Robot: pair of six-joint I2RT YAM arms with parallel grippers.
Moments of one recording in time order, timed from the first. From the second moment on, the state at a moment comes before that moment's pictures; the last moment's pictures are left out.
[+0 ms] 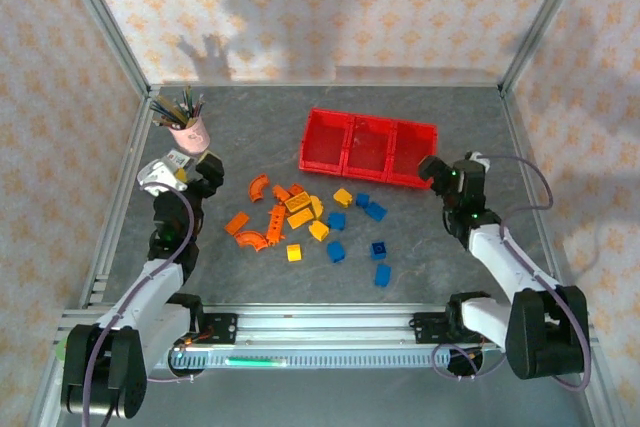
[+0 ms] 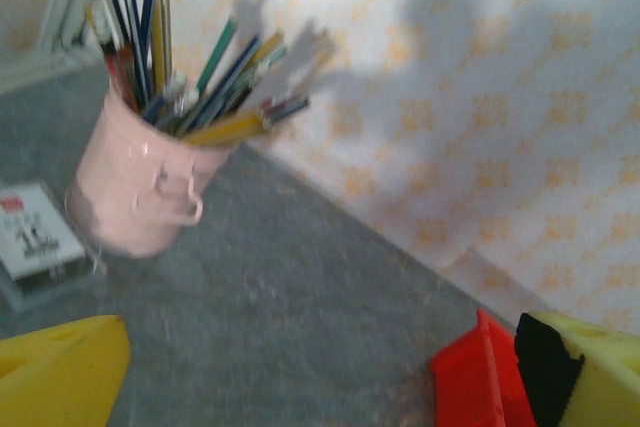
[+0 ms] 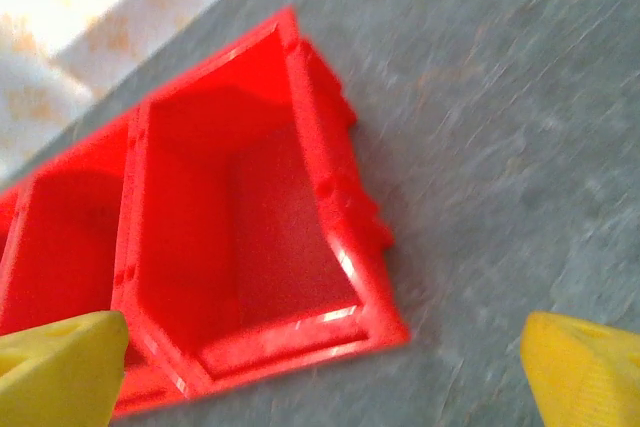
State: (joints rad) left arm -0.01 0.89 0.26 0.50 -0.11 -0.66; right arm 0.11 1.09 0.53 -0.02 0.08 0.66
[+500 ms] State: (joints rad) left arm -0.28 0.81 0.32 0.21 0.05 -0.77; right arm 0.41 1.17 0.63 -0.26 0.03 0.62
